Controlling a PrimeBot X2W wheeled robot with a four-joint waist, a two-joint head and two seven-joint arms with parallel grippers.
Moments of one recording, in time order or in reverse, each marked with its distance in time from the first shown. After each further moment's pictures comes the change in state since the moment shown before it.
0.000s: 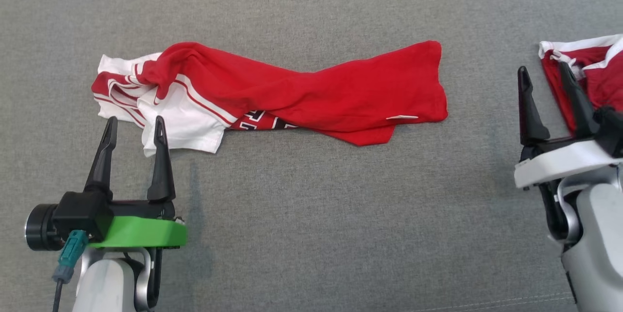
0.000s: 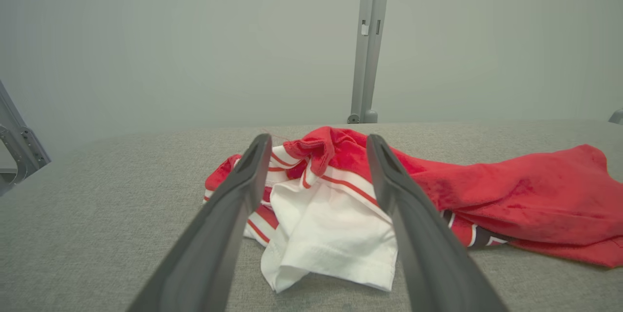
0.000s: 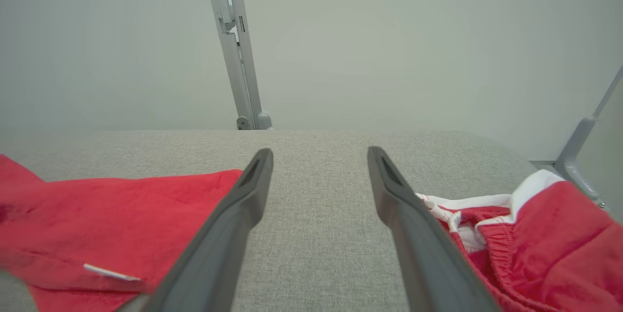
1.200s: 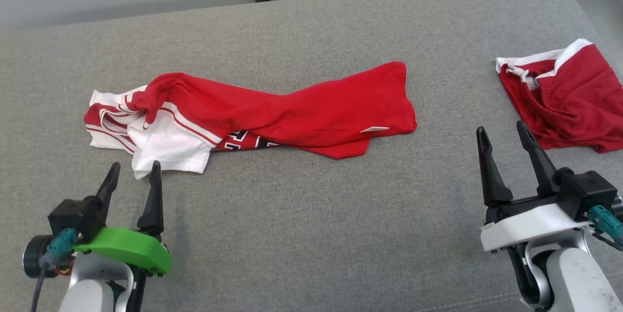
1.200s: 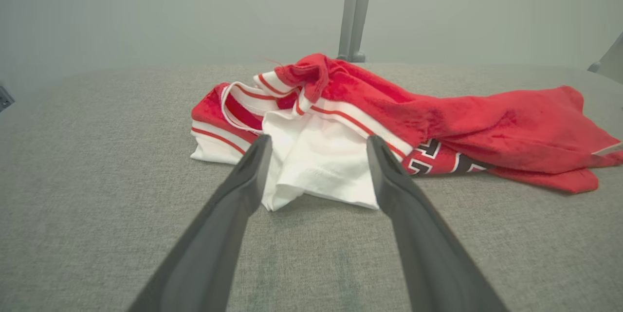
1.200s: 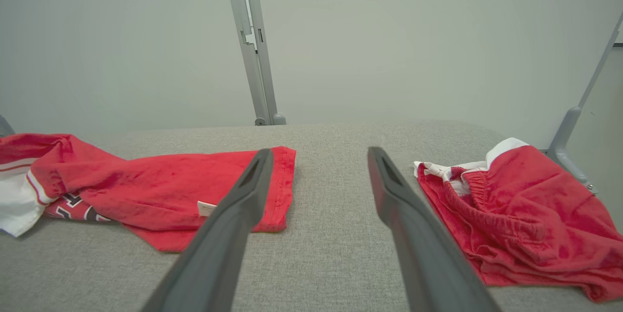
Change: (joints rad) left arm 0.071 0.081 0.001 0.090 -0.116 -0.039 0.167; right arm 0.287 0.161 -0.023 -0.281 -0.132 0.000 0.080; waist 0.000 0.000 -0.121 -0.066
